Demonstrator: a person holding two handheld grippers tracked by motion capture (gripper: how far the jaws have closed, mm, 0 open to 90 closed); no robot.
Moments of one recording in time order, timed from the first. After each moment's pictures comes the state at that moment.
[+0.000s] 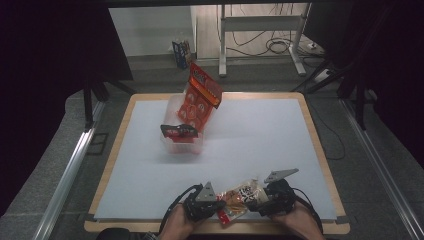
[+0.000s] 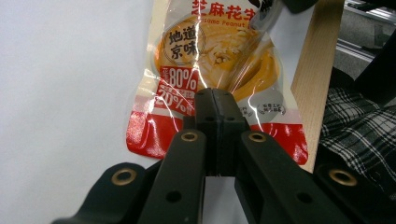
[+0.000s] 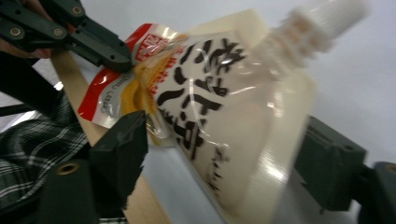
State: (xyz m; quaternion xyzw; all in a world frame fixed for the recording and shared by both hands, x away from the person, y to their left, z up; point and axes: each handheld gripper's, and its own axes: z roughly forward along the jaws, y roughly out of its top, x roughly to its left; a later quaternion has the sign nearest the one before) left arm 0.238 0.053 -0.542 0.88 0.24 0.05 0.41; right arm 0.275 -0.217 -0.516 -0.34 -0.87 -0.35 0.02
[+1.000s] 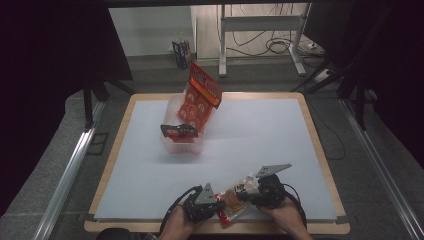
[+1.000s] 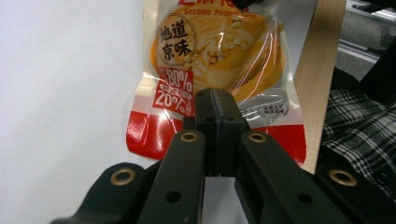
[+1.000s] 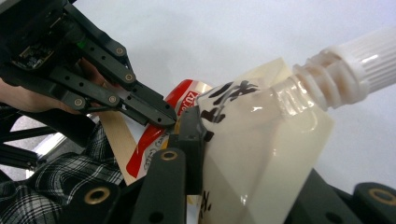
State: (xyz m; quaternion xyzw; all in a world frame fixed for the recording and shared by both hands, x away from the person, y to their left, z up) left arm 0.233 0.054 -0.542 0.88 0.23 0.07 0.41; right arm 0.279 -0.190 -0.501 -0.33 -0.85 -0.40 0.04
